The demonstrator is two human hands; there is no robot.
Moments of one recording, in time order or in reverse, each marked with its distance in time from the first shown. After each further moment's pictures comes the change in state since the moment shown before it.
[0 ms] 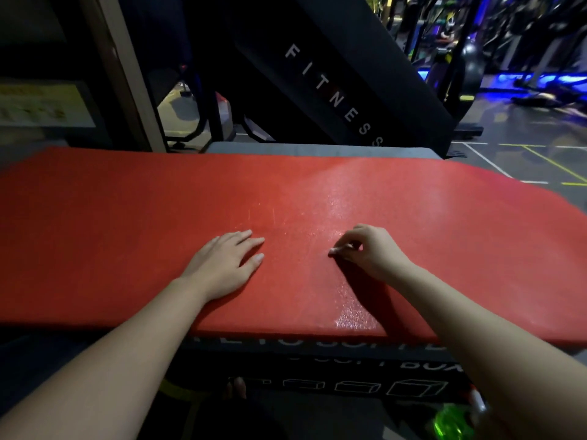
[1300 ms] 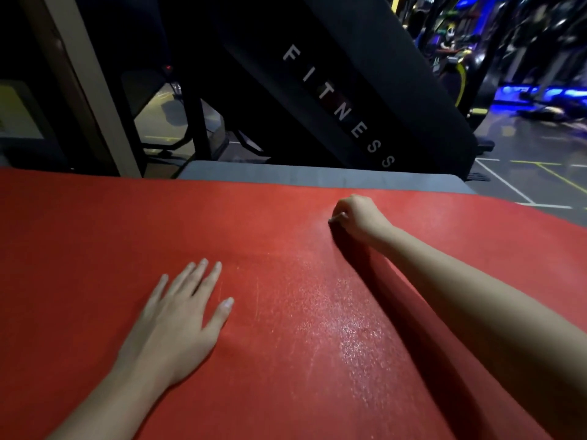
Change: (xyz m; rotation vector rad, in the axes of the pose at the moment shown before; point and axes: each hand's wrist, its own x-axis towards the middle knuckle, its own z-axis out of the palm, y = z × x) left_hand 0.095 -0.043 0.027 0.061 0.107 -0.211; right_hand 0.271 0.103 0.021 -0.209 0.021 0.038
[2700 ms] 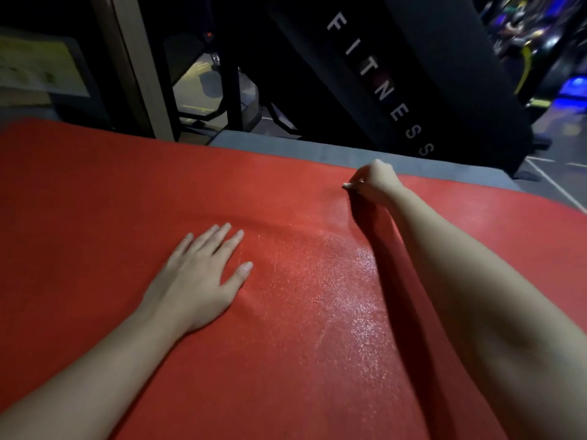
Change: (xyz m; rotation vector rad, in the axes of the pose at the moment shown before) left_hand -0.001 0.004 -0.008 0.021 -0.023 -0.020; right_hand 0.049 -0.012 0.000 0.068 -0.053 0.076
